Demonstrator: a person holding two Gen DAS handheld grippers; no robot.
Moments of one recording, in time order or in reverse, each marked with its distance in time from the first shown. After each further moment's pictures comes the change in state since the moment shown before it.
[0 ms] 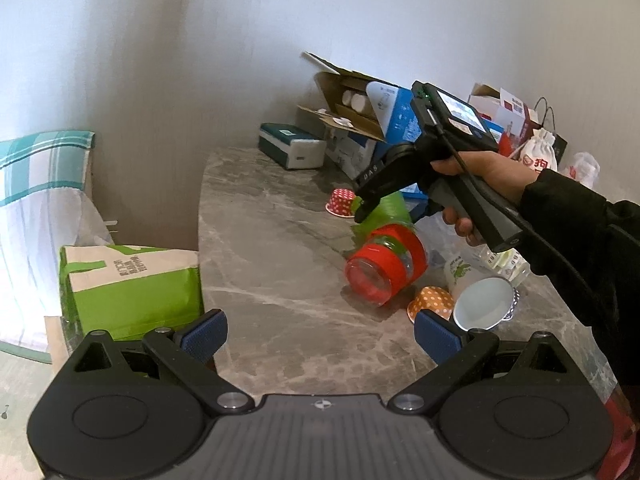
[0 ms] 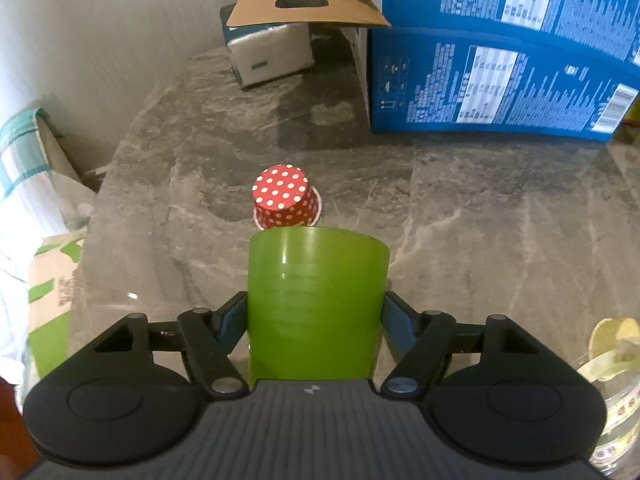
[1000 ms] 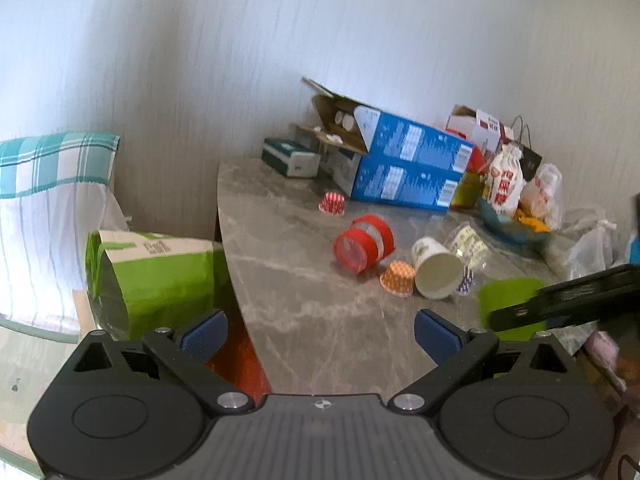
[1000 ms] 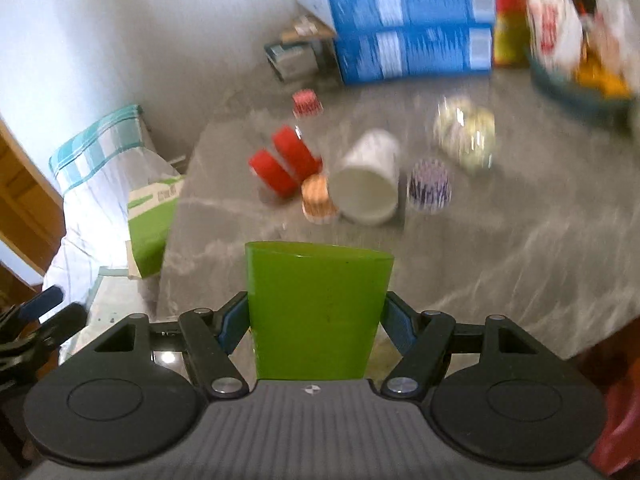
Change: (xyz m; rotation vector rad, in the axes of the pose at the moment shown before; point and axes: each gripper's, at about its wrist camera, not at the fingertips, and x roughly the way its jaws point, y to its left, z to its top) left arm -0.102 0.009 -0.041 -0.015 -0.036 -0.041; right arm -0.191 -0.026 -0.253 0.092 -0.163 0.121
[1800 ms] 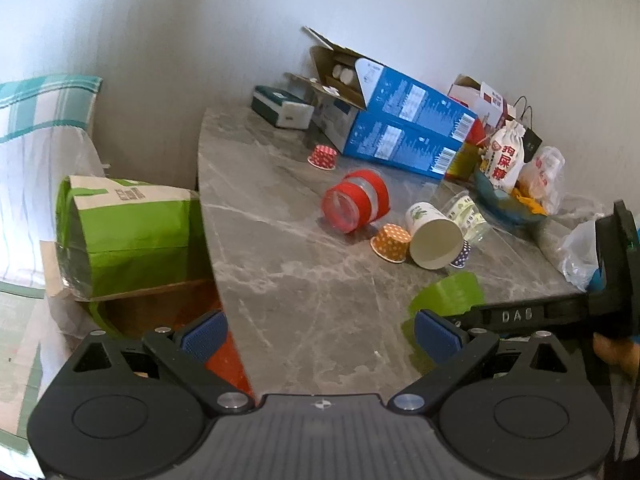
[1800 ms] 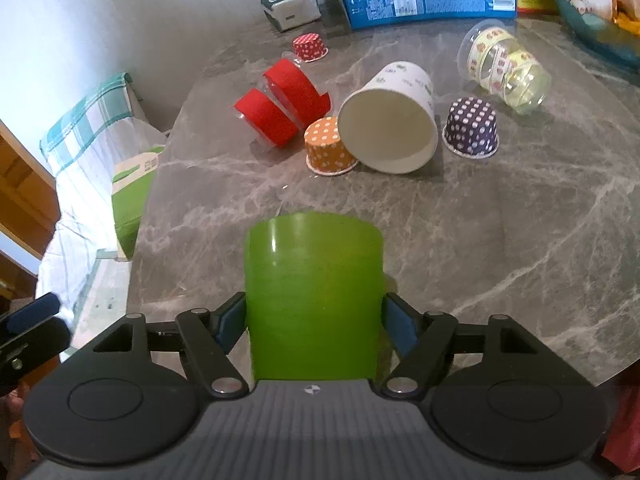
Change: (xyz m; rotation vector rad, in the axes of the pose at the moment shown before) left arm 0.043 0.003 -0.009 -0.080 0.126 -0.067; right arm 0.063 0.002 -0.017 0.005 0.061 0.036
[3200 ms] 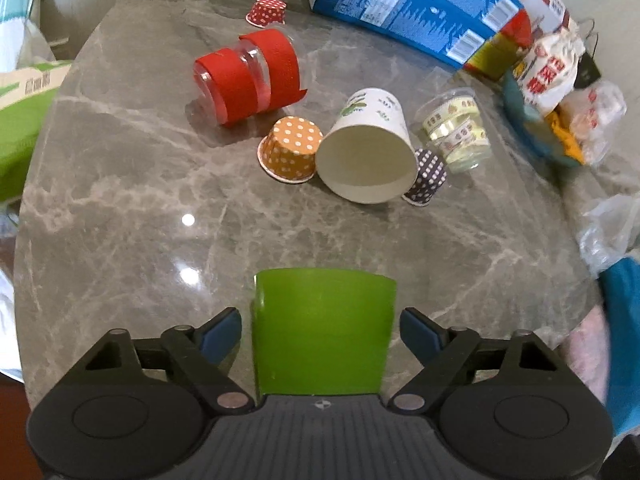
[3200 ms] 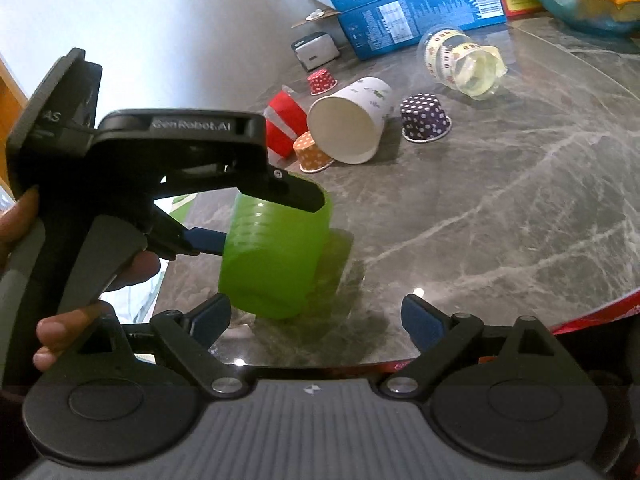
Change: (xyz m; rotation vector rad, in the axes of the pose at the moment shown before) left arm 0.144 -0.130 0.035 -0.145 0.461 0.079; right arm -0.044 -0.074 -0.052 0.020 -0.144 0.229
